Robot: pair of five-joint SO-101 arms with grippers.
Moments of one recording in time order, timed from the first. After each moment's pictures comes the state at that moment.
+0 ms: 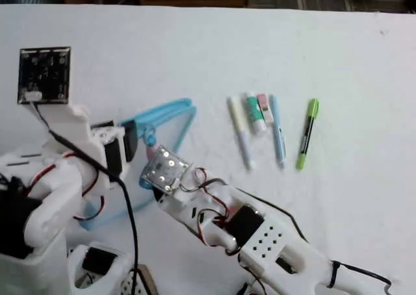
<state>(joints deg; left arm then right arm) 9.2 -43.7 -3.2 102.1 19.7 -52.7 -52.0 66.5 30.9 15.6</state>
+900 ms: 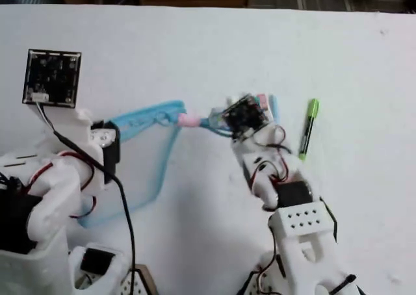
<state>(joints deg) 5.1 -43.9 -0.8 101.8 10.2 -12.2 -52.2 65.8 26.1 29.1</state>
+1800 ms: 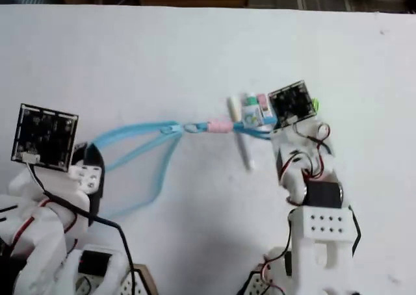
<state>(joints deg) 0.1 -59.5 11.9 100.4 -2.1 -1.3 -58.5 58.9 40.7 29.7</state>
